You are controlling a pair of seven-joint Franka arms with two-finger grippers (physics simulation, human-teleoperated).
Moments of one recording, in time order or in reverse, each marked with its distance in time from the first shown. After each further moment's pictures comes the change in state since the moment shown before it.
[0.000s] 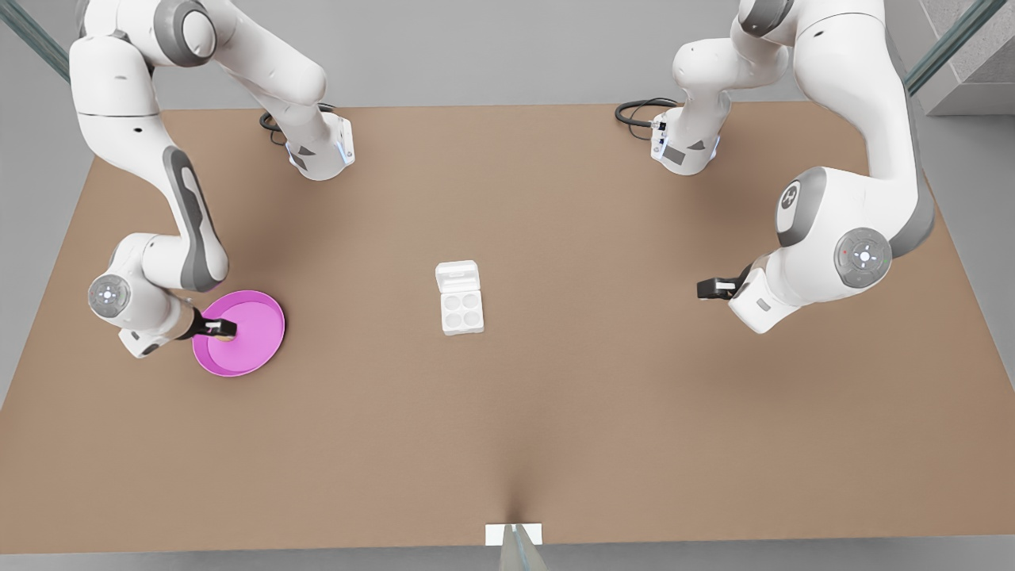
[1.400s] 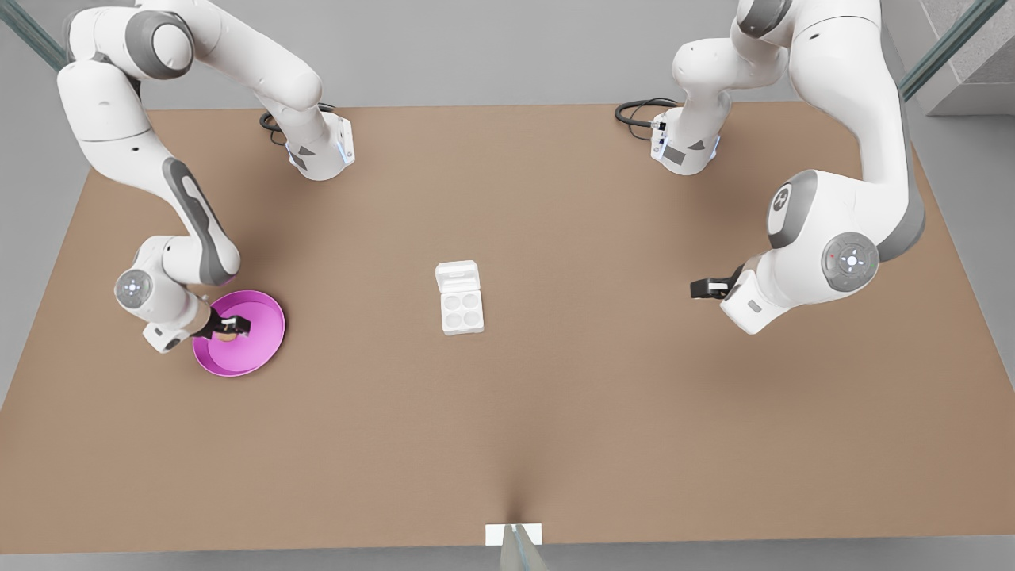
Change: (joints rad) left arm -0.016 0.005 0.000 -0.003 0.000 -0.012 -0.032; right arm -0.211 0.102 0.155 -0.129 -0.131 0.246 -0.026
